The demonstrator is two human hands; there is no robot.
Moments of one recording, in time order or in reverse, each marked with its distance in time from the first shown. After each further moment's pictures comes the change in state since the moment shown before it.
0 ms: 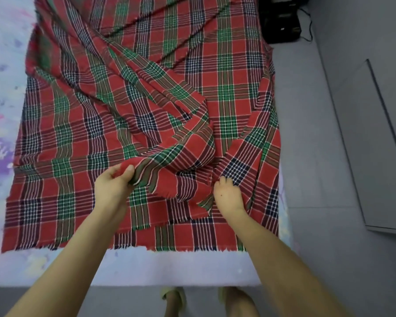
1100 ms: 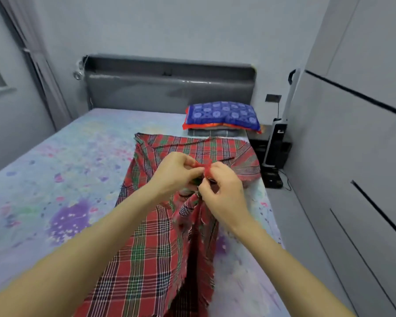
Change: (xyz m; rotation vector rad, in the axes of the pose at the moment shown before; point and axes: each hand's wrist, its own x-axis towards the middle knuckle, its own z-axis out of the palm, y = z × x) left_hand -0.155 0.308 -0.213 0.403 -0.386 0.841; right_hand -0.166 -0.228 -0.458 0.746 1.027 -0.535
